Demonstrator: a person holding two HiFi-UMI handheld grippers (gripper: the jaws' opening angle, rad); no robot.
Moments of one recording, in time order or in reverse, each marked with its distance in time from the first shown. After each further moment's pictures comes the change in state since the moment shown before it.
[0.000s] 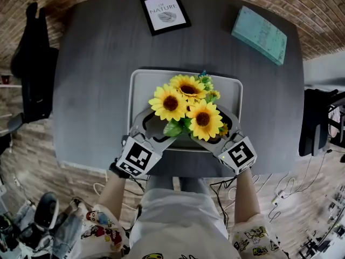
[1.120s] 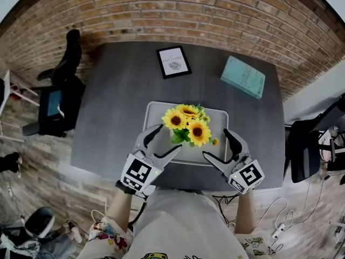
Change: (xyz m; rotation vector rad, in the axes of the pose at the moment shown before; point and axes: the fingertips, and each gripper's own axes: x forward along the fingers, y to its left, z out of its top) left arm -0.080 -0.010 0.107 0.012 -0.217 0.164; right arm -0.097 0.013 0.103 -0.053 -0.215 -0.107
